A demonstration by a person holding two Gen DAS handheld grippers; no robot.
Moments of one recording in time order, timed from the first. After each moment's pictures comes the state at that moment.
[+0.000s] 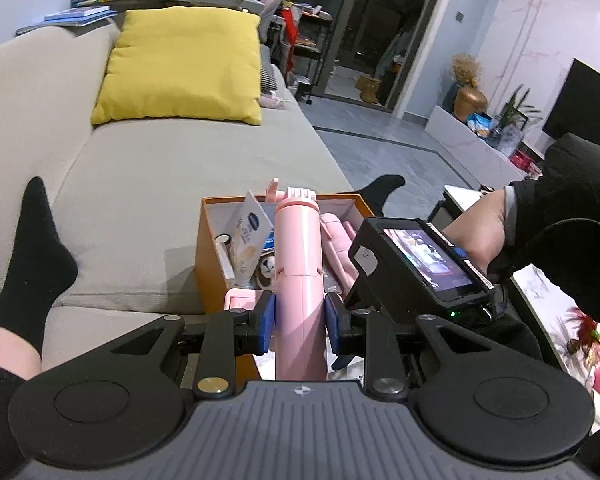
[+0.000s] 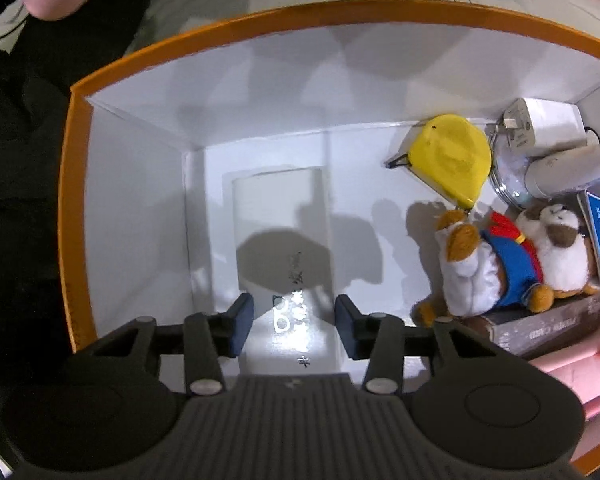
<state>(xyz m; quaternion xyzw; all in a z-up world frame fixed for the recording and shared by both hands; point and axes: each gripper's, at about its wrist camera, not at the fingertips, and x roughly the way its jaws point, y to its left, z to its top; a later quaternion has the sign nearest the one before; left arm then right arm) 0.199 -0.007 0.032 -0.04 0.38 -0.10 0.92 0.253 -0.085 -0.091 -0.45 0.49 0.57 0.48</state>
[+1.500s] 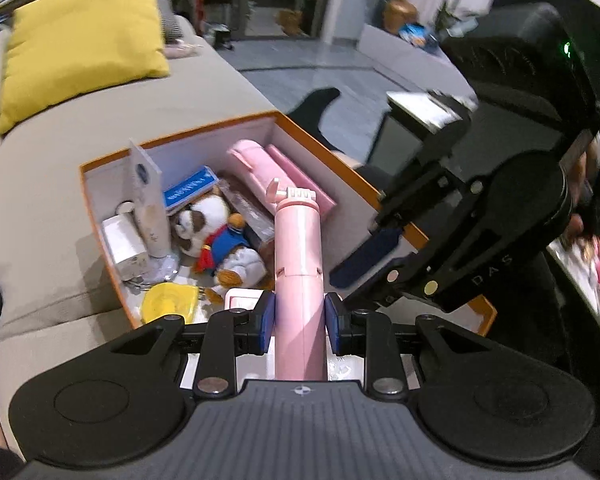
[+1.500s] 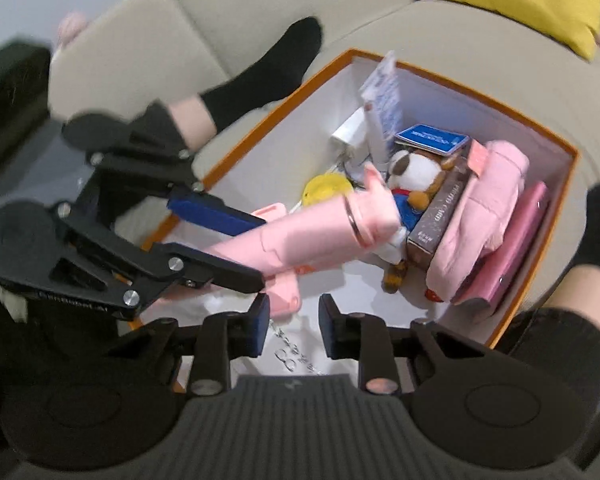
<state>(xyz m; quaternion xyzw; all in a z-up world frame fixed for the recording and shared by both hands) 0.228 -0.058 -0.028 0.06 0.43 -0.20 0.88 0.274 -0.213 -0.001 -0.08 0.50 0.46 0.72</state>
